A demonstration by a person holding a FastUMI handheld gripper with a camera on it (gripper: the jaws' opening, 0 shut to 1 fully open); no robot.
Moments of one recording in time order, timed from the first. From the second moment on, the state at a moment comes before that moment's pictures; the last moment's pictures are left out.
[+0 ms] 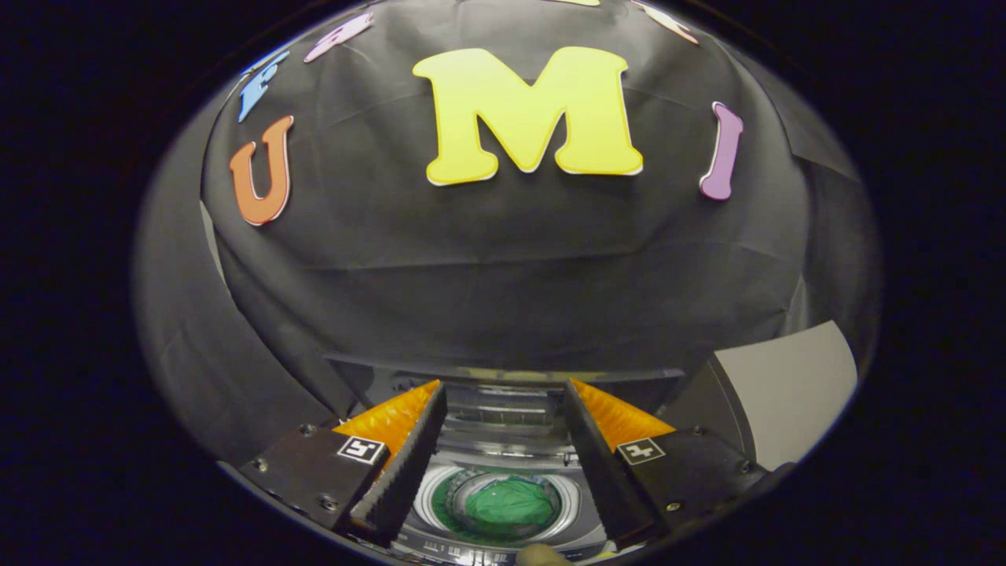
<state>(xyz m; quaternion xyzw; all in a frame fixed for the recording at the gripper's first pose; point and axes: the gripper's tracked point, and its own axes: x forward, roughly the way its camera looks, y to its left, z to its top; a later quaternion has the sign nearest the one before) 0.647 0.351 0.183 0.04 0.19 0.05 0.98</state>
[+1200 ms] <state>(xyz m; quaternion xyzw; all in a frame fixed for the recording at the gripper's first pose) 0.712 0.374 0.155 0.04 0.25 -0.01 0.97</state>
